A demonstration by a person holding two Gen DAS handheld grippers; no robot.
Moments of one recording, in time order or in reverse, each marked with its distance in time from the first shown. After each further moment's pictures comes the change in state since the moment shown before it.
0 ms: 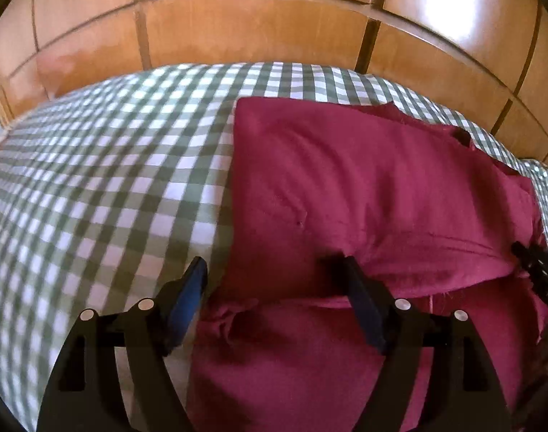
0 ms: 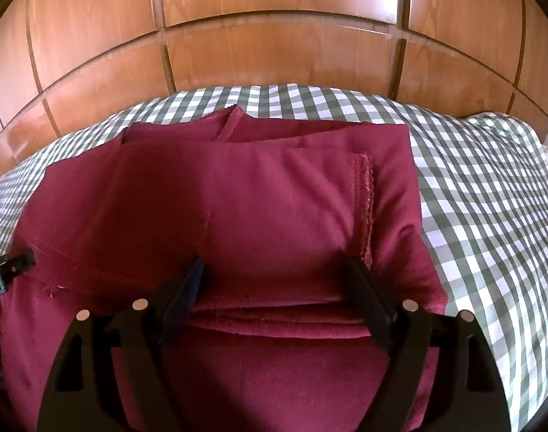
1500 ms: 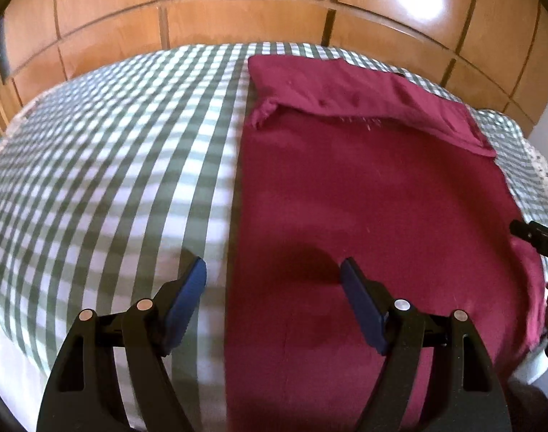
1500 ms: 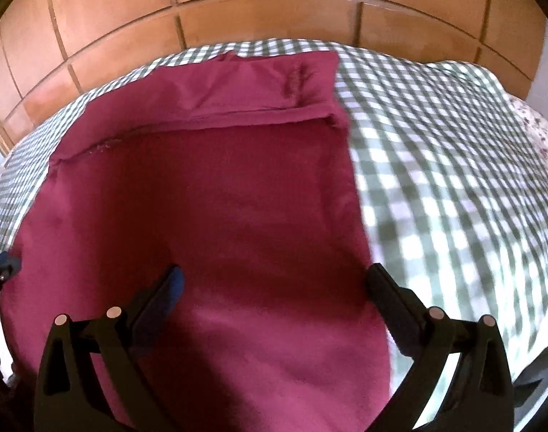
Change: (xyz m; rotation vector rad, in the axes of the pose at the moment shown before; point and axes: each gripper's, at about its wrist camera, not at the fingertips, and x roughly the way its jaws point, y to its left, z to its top) left arm -0.113 0.033 -0.127 0.072 0.039 -0.086; right arm -0.118 -0.040 -0.103 0.017 0.155 0.000
